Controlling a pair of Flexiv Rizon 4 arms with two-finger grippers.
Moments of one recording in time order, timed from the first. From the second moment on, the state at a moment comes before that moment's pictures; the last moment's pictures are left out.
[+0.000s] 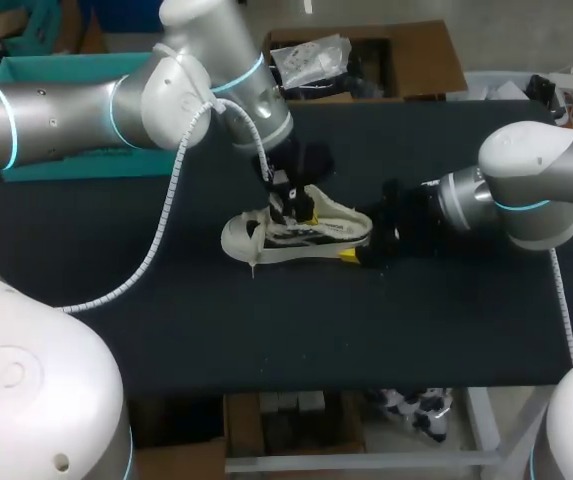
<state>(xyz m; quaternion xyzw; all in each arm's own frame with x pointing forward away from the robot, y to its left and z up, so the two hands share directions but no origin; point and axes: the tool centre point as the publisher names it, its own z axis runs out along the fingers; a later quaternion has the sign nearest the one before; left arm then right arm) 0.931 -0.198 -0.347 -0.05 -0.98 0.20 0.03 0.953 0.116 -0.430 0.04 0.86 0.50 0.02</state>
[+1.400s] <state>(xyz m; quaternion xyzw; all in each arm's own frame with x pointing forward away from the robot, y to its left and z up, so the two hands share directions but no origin) 0.902 -0.199 -0.308 -0.08 -0.96 0.25 0.00 0.953 0.117 -0.431 0.04 0.86 0.50 0.02</state>
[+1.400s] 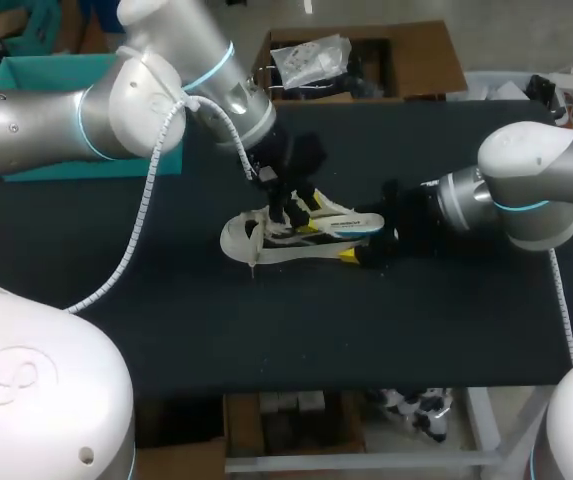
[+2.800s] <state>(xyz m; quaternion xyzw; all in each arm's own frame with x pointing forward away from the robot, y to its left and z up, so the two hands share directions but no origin) 0.911 -0.270 -0.351 -0.06 -0.96 0.23 -0.18 0.953 0.117 -0.431 0.04 0.86 0.50 0.02</state>
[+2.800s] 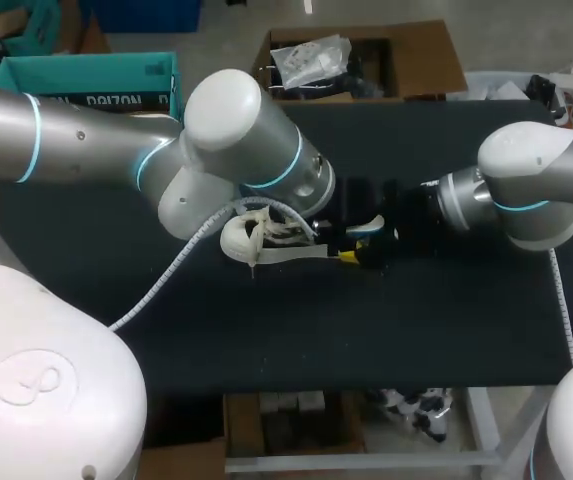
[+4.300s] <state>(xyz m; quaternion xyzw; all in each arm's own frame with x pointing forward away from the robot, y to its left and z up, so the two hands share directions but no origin) 0.933 -0.274 -0.341 -0.02 -0.94 0.26 -0.23 0.953 0.117 -0.431 0.04 0.86 0.50 0.02</state>
